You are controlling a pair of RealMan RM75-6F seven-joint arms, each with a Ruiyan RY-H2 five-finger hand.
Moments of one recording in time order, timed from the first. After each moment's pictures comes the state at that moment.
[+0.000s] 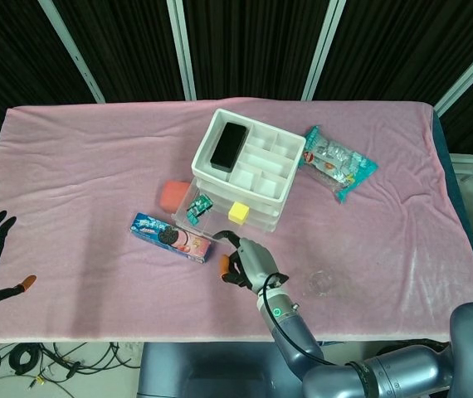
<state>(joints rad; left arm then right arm) -0.11 -1.16 -0.07 -1.57 1.53 1.53 -0.02 0.94 -1.64 0.54 -2.23 -0.22 1.38 -0.48</state>
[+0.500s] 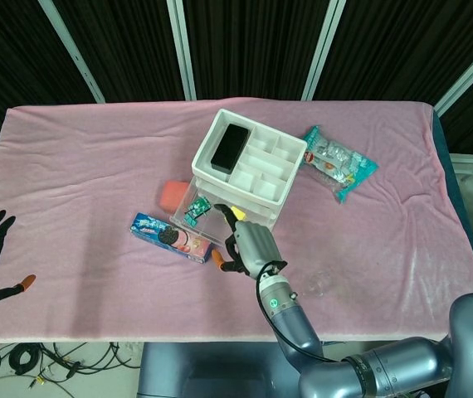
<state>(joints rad) -0.11 -1.16 -0.07 -1.57 1.53 1.54 -0.02 1.02 -1.58 0.57 -2.21 -0.23 1.44 -0.61</state>
